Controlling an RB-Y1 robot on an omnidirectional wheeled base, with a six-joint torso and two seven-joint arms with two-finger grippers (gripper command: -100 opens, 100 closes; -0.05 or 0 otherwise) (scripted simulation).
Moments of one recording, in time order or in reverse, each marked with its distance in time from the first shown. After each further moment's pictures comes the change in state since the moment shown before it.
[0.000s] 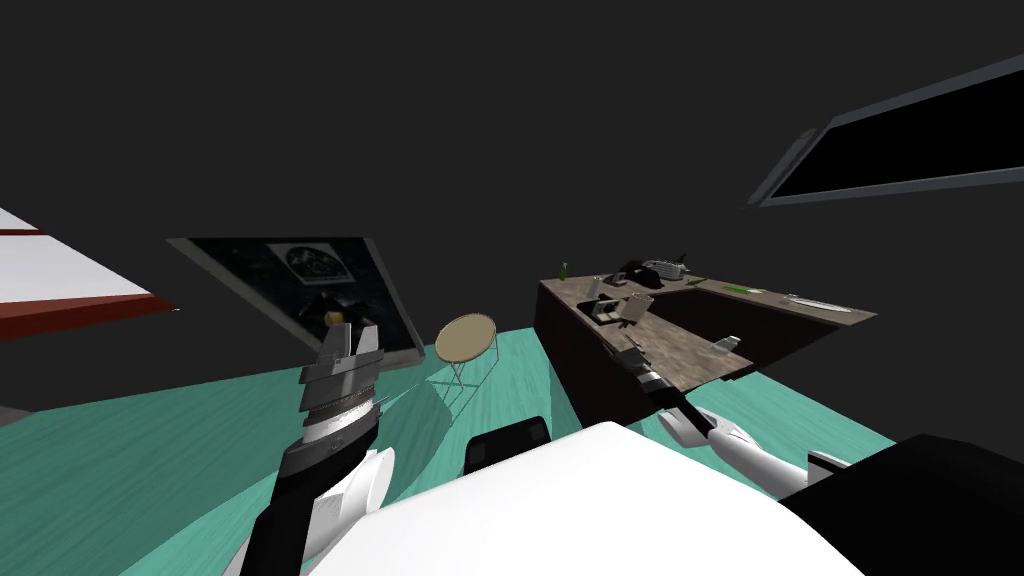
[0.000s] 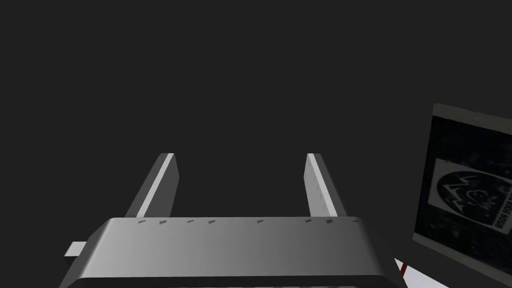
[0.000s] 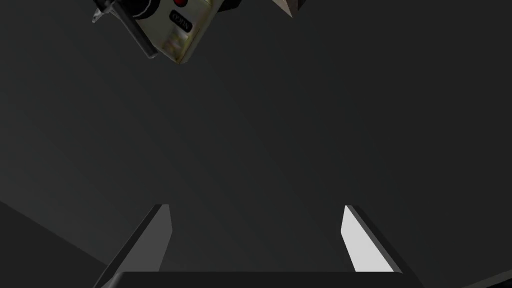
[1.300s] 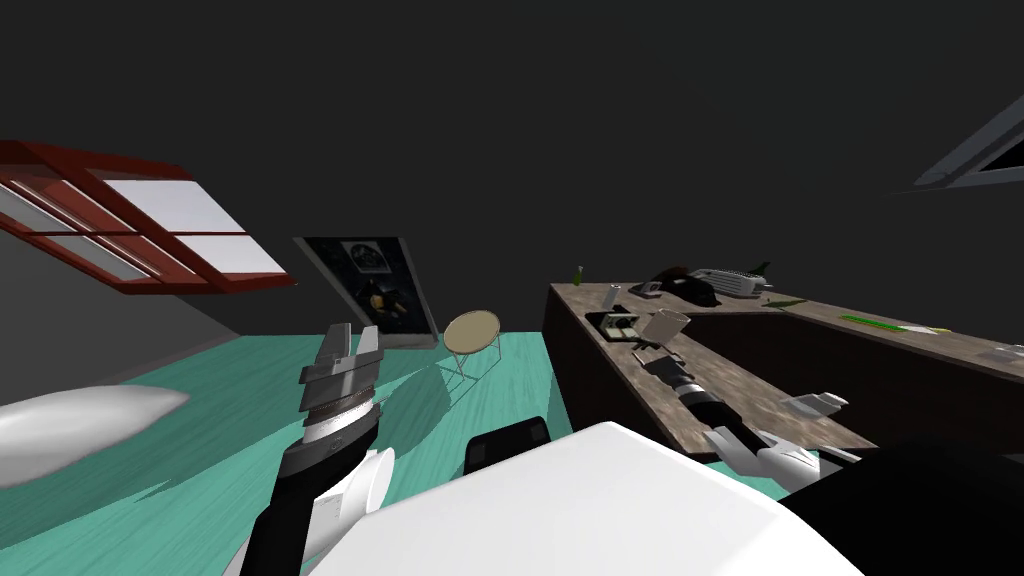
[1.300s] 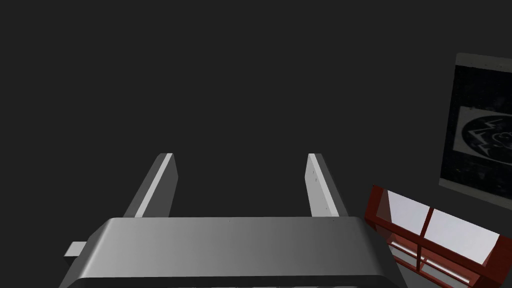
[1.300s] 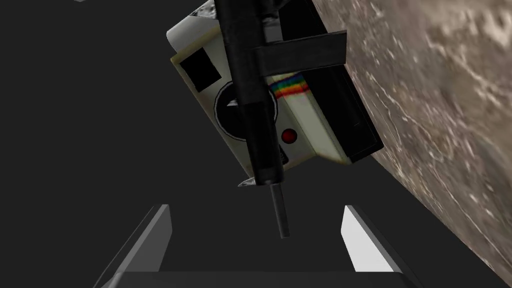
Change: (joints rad) left arm 0.000 0.000 0.000 0.000 0.000 0.000 0.000; right arm 0.005 -0.058 0.015 0.263 -0.074 -0.008 0.204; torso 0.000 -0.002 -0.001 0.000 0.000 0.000
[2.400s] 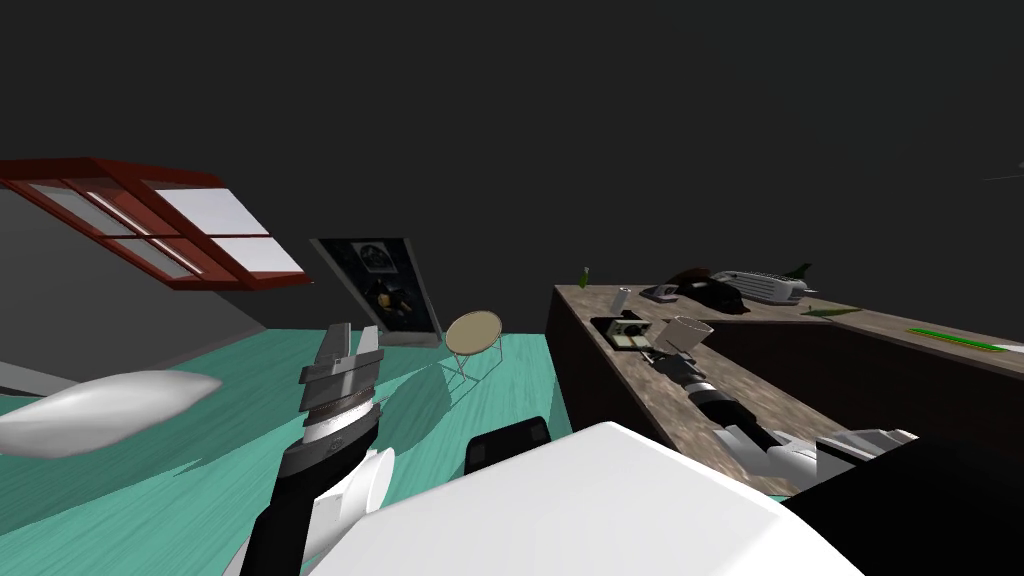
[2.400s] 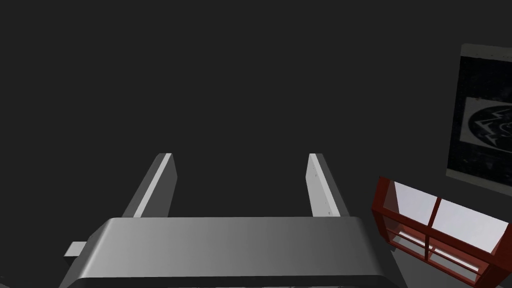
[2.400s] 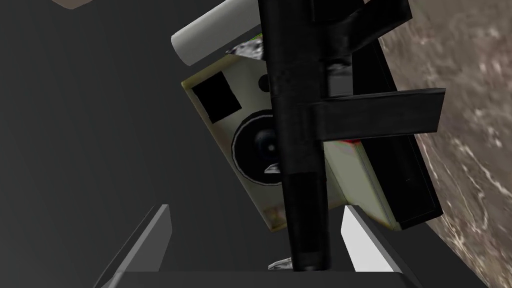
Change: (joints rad) left arm 0.000 0.000 0.000 0.000 0.000 0.000 0.000; right arm -0.020 -0.027 0.000 0.069 -0.008 -0.004 0.007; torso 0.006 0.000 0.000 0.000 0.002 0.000
